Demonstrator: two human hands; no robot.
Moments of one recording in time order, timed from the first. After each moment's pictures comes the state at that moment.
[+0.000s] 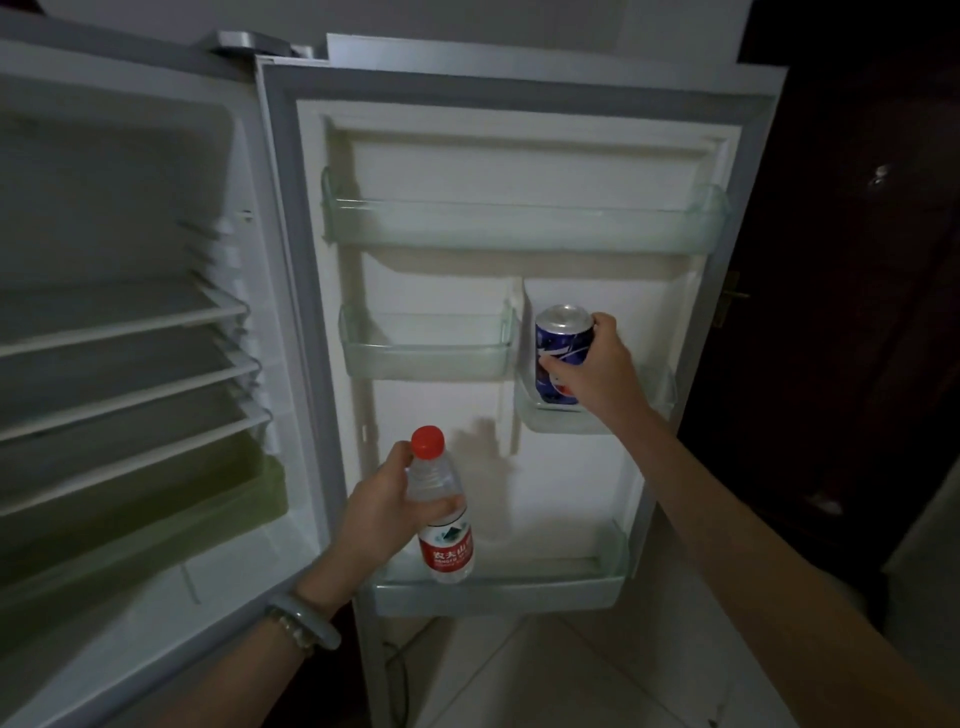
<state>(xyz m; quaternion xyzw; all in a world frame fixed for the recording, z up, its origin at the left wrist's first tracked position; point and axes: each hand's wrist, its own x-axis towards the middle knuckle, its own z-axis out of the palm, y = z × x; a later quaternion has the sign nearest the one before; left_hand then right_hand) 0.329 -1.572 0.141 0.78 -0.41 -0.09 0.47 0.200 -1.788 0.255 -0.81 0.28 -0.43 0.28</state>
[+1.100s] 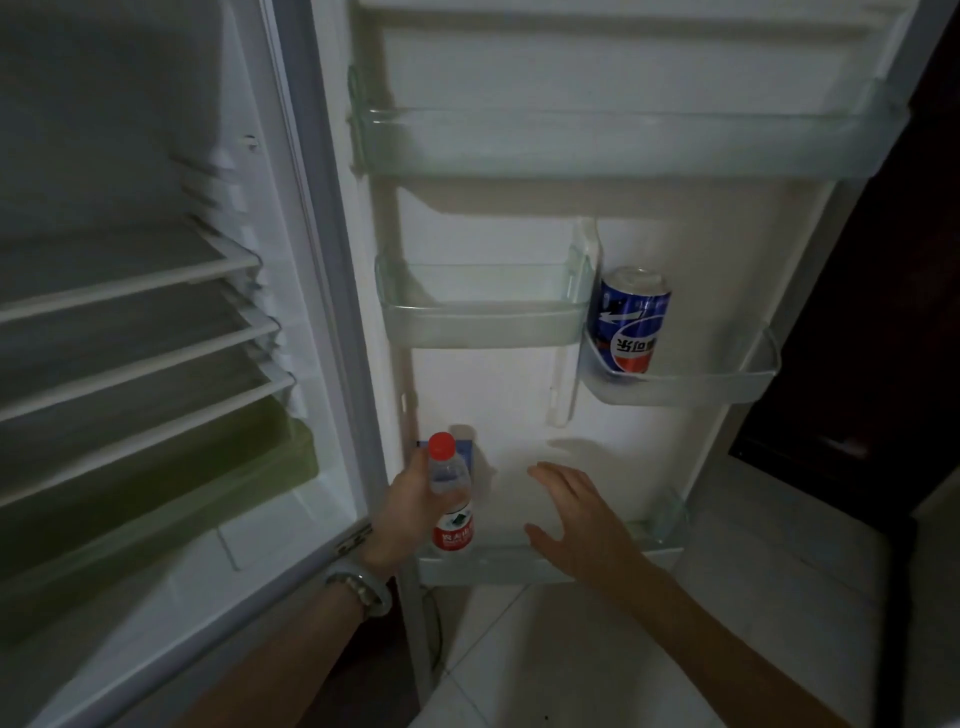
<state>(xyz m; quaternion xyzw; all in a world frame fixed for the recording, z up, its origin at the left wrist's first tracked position) 0.404 -1.591 0.060 0.80 -0.34 -0.19 0.46 0.213 -1.709 0.078 -0.94 0.18 -0.24 0.16</state>
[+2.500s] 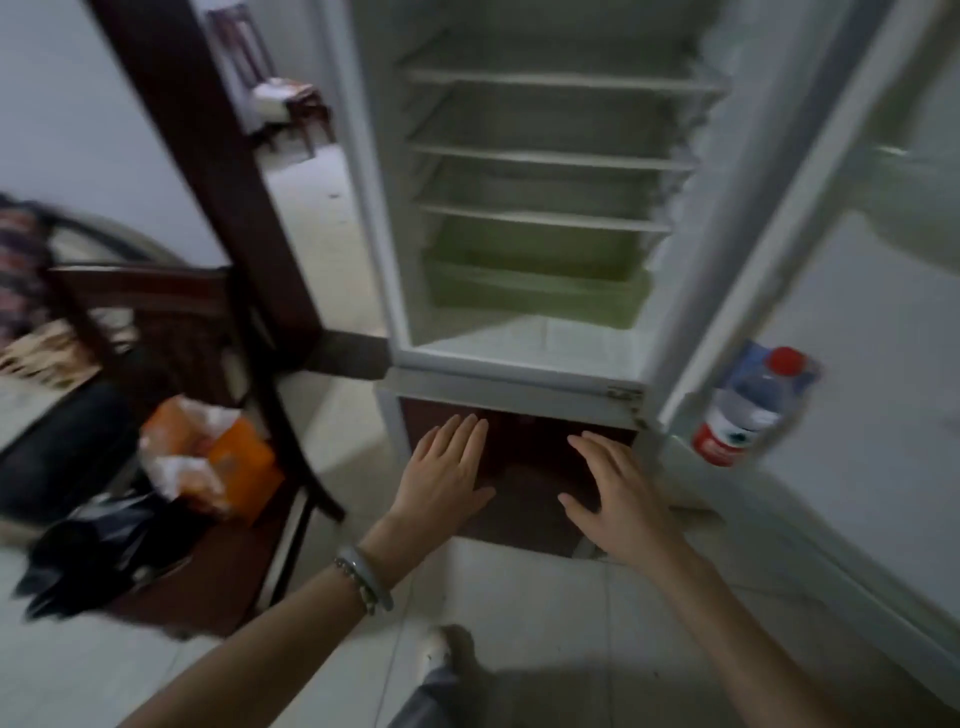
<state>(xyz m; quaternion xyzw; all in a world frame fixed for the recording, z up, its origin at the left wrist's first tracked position) 0.242 -1.339 0.012 0.98 -0.16 0.08 0.01 0.238 -1.566 0.022 -0.95 -0.19 -0.08 0.24</state>
